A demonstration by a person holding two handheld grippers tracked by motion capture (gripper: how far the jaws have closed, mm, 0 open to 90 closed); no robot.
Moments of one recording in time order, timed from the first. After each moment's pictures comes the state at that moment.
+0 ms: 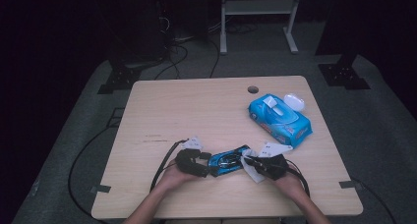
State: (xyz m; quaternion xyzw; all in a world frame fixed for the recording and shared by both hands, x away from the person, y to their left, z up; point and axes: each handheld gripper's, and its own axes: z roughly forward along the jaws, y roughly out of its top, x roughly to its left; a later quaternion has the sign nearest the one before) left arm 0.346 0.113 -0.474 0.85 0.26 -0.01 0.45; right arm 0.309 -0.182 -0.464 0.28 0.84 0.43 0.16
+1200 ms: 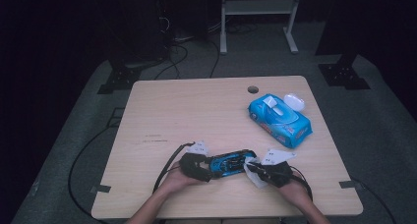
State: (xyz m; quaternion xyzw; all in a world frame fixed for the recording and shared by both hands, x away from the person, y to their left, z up) left arm 0.336 0.100 -0.474 0.87 0.22 -0.01 0.45; right arm 0.290 -0.189 -0.465 0.27 0.85 0.42 0.15
